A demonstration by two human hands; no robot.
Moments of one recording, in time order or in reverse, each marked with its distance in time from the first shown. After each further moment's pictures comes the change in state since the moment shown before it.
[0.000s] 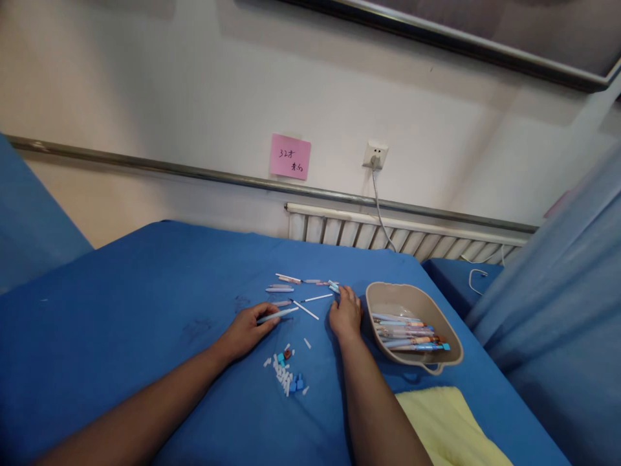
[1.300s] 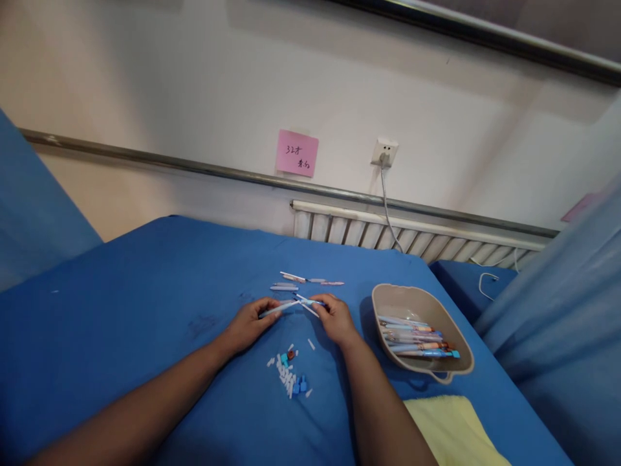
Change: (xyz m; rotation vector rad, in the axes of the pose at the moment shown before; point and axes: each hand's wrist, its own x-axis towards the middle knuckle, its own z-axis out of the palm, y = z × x) left_hand 0.005 -0.008 -0.002 -0.130 0.065 -0.034; right_hand -0.011 -0.030 -0.005 0.613 -0.270 -0.276
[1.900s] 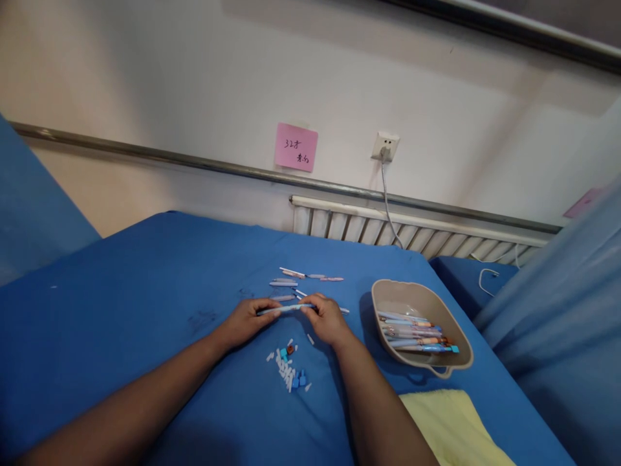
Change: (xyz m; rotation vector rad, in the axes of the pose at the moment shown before) left_hand 0.001 0.002 -0.007 0.008 -0.120 0.025; right_hand -0.003 -0.016 0.006 -0.063 -0.109 -0.130
